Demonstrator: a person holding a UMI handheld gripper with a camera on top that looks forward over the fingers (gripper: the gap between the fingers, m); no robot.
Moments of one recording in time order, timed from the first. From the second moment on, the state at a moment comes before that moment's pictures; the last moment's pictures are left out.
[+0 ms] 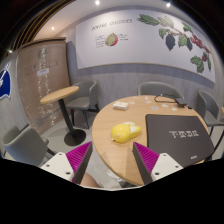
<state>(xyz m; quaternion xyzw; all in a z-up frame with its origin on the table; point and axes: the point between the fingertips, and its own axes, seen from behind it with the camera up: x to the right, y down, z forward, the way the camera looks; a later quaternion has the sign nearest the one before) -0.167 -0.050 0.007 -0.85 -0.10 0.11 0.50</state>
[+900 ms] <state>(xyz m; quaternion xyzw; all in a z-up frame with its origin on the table) -0.057 0.022 0.149 -0.81 -0.08 0.05 0.58</state>
